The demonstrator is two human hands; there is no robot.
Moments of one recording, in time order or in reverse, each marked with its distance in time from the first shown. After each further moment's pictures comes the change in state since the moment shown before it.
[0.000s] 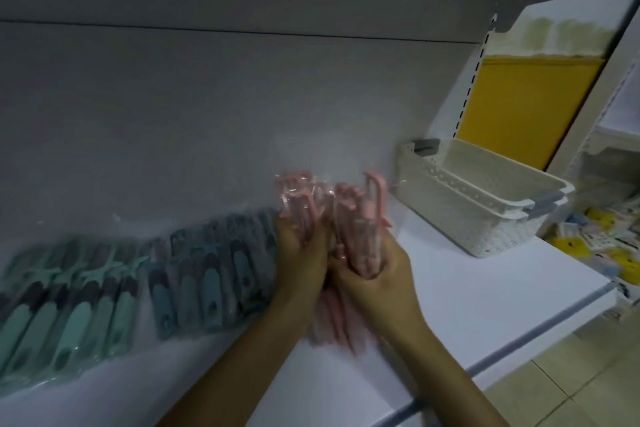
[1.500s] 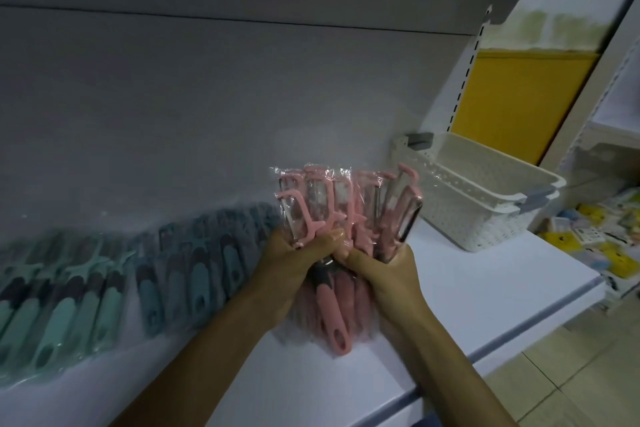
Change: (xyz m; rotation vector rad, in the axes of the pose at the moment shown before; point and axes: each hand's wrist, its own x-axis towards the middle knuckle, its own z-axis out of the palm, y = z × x) left_hand -0.007 0.012 -0.016 -0.099 -0.396 -0.070; right_hand 0.007 0.015 -0.016 0.362 -0.053 0.188
